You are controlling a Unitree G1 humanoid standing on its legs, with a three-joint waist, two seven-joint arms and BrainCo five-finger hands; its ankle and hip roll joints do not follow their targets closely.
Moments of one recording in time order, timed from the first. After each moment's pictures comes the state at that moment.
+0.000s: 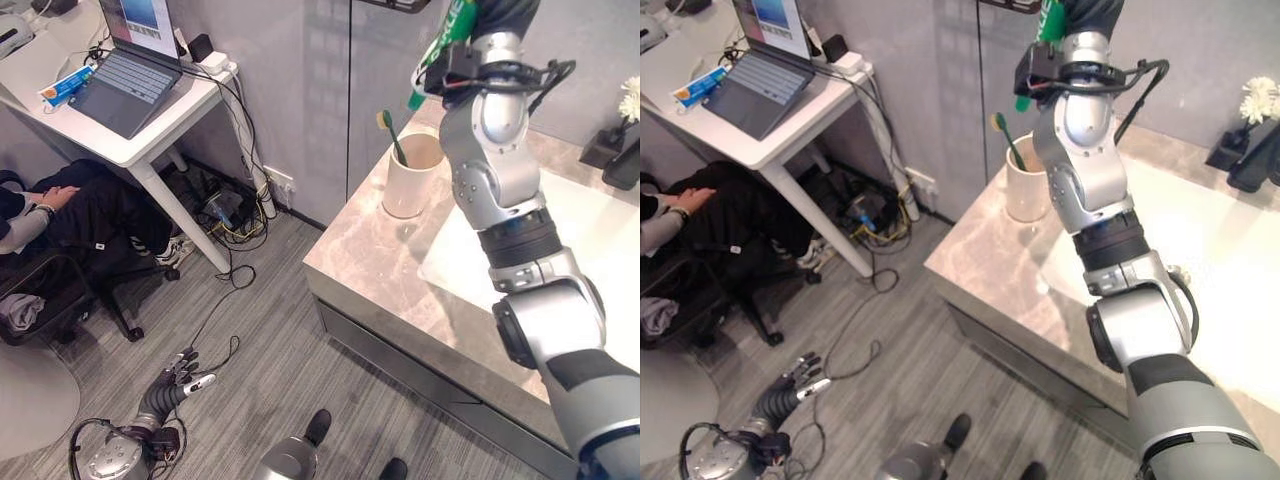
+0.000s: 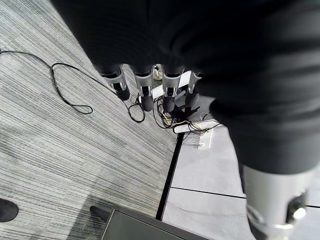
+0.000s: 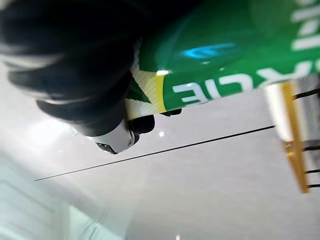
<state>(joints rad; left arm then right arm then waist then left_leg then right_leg) 0.39 0.66 -0.13 0.10 -0.62 -0.05 0.00 -1.22 -0.43 0.27 0.34 0.57 -0.25 -0.45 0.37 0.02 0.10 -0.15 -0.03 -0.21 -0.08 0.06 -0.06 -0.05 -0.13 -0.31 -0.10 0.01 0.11</state>
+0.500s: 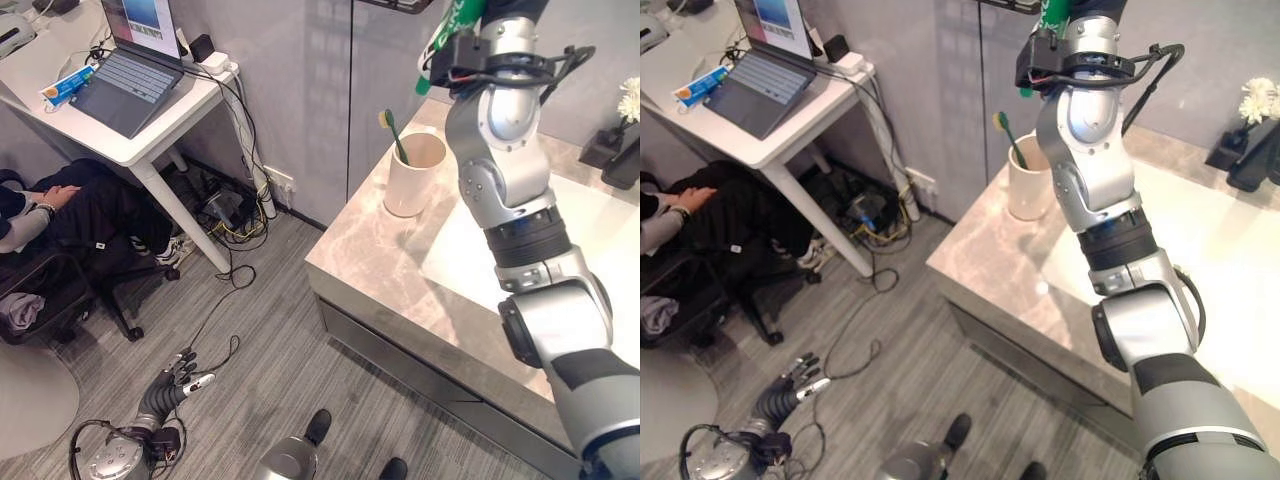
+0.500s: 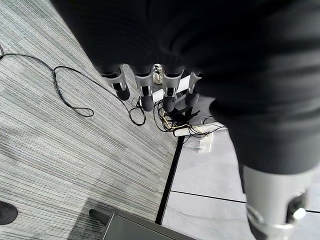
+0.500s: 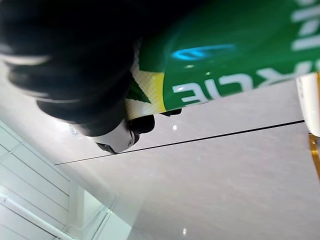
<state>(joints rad) 0.39 0.65 -0.13 0.10 -0.62 -0.05 0.02 -1.22 -0.42 0.28 0.34 0.51 -0.26 -0.45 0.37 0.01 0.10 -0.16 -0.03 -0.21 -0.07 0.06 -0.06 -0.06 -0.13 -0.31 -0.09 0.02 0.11</state>
